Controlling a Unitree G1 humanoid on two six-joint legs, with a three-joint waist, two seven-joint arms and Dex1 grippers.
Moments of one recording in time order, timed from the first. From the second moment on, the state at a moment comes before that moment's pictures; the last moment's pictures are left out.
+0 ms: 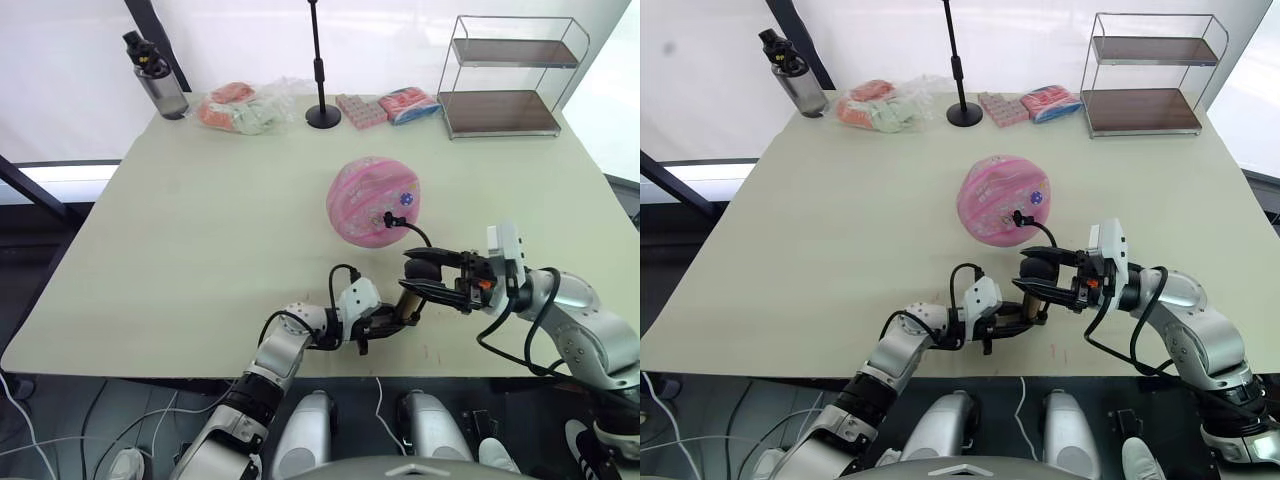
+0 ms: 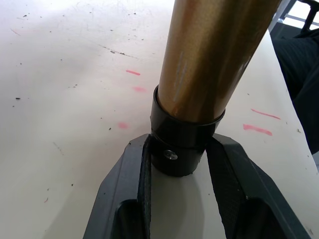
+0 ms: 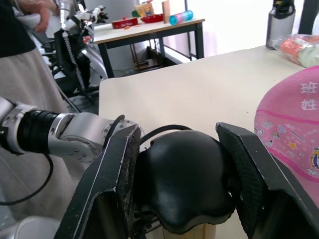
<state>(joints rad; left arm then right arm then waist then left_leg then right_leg) -0.29 0.18 -0.35 0.27 -0.02 0.11 -0.97 -0.17 -0.58 0.03 -0.36 0.66 0.38 0.98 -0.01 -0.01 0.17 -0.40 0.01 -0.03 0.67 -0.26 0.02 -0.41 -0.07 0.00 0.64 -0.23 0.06</state>
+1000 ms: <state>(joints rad) -0.44 0.15 -0.40 0.51 0.00 -0.06 -1.00 -0.29 -0.69 -0.09 -0.40 0.85 0.53 0.99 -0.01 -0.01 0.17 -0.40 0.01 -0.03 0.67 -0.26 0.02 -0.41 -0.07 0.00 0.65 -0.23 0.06</state>
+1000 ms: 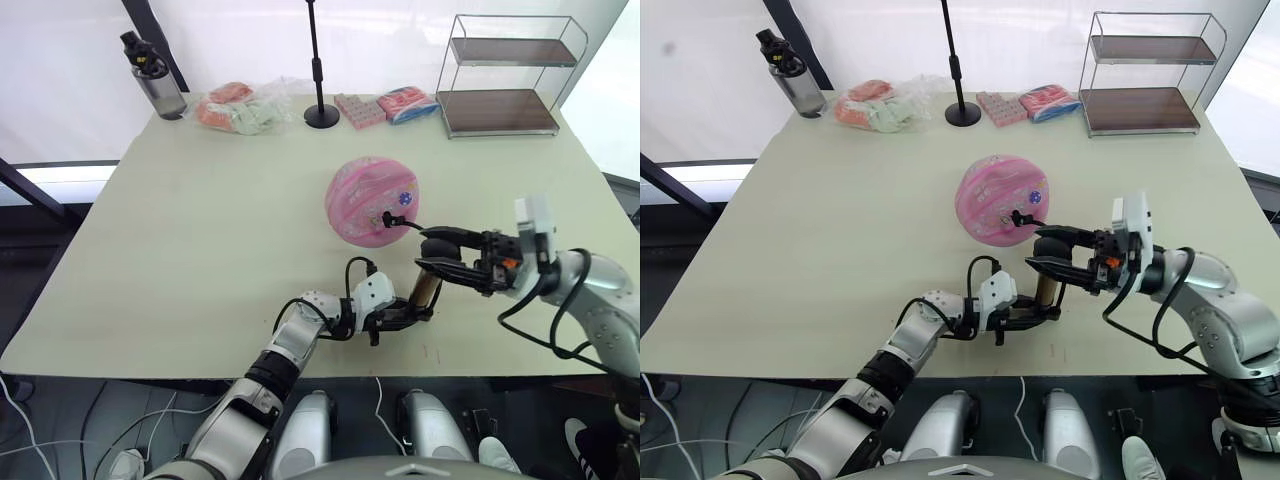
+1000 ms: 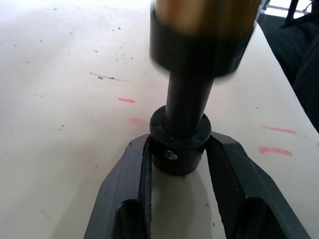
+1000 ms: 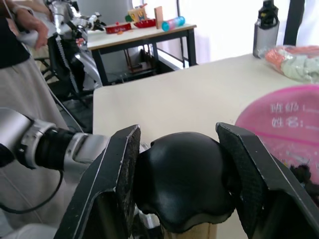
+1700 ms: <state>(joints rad) -0.51 0.18 -0.40 0.59 -0.02 -0.12 -1.15 -0.60 -0.83 -0.18 -0.37 1.15 0.74 0.97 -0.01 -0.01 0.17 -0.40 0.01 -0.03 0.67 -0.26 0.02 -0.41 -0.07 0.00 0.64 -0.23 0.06</state>
